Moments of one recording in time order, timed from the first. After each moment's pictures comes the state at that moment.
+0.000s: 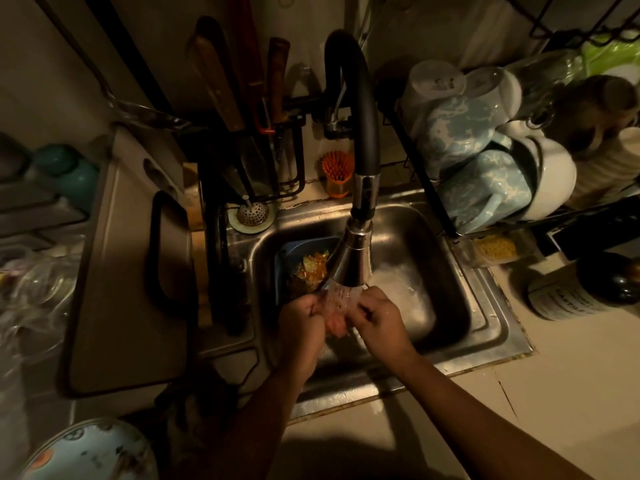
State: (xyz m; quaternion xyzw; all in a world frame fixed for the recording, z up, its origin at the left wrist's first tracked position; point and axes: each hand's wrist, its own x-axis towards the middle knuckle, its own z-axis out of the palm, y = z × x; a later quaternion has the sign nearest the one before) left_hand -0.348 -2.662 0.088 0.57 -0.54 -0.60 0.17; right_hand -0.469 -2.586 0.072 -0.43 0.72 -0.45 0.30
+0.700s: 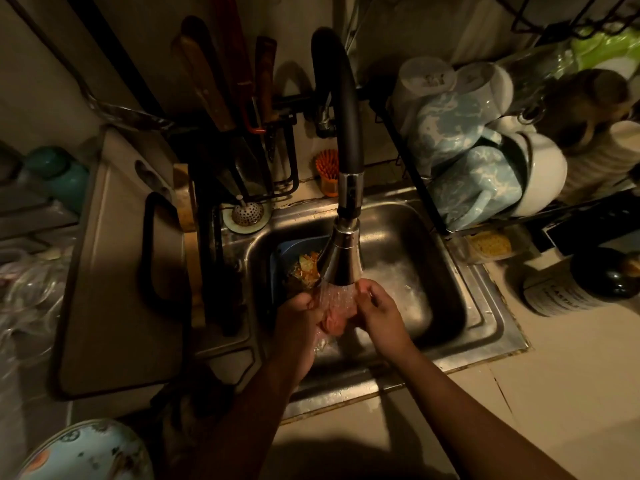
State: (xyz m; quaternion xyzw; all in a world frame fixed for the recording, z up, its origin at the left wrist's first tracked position) left_hand -0.344 -2.662 0.089 0.48 -0.46 -0.72 0.20; right_hand -0.473 -2.586 0.061 -0.21 0.64 -0.57 0.46
